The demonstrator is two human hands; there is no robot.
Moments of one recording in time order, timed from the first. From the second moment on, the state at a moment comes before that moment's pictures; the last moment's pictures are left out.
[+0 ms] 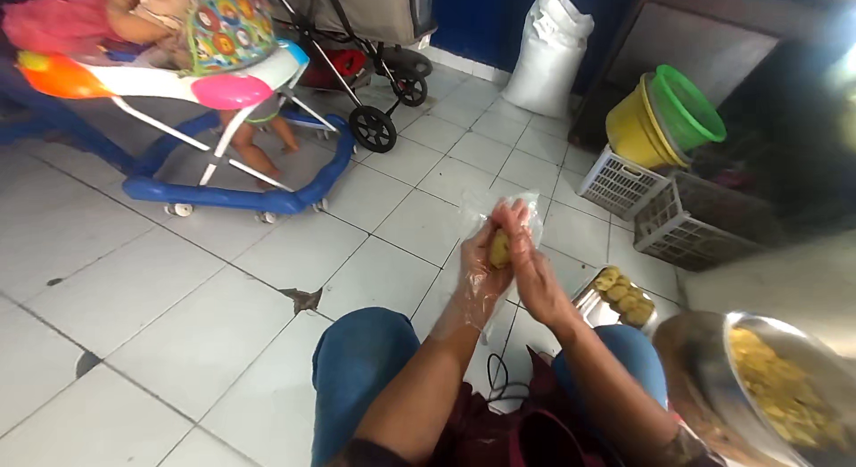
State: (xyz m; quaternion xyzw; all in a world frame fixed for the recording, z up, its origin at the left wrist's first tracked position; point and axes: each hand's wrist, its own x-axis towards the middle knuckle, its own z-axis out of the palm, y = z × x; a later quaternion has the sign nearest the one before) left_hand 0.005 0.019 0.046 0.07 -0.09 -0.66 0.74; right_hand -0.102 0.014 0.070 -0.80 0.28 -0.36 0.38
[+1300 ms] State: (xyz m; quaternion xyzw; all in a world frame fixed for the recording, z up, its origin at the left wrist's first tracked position) left_hand 0.004 0.024 0.047 0.16 -0.10 -0.65 0.74; right_hand -0.093 -0.003 0.074 -0.84 0.31 -0.32 0.31
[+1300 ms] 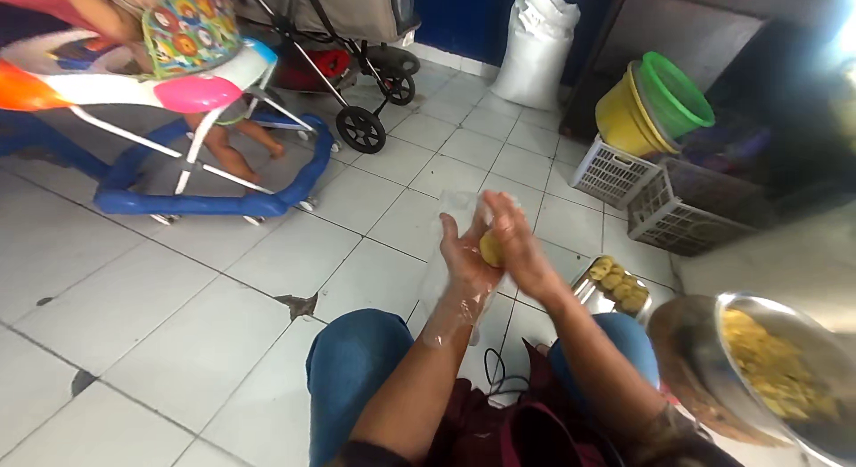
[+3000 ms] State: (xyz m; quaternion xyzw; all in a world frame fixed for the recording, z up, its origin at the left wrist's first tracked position) left_hand 0.010 0.019 0.046 0.13 -0.08 -0.68 0.72; right_hand -0.113 0.003 0.093 -0.79 0.29 -0.30 0.45
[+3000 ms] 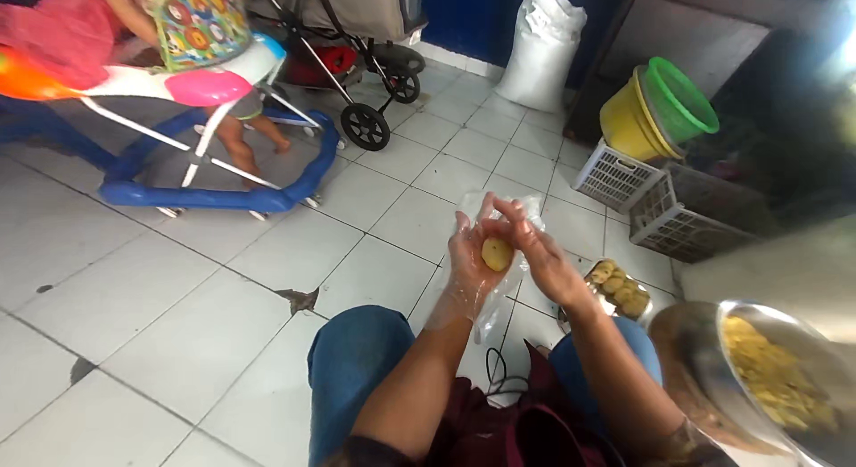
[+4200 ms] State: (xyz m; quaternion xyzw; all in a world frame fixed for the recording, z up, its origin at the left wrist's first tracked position) left_hand 0.015 0.008 0.052 0.26 -0.16 -0.60 0.74; right_hand -0.146 -0.018 0.087 -0.52 0.35 -0.37 0.69
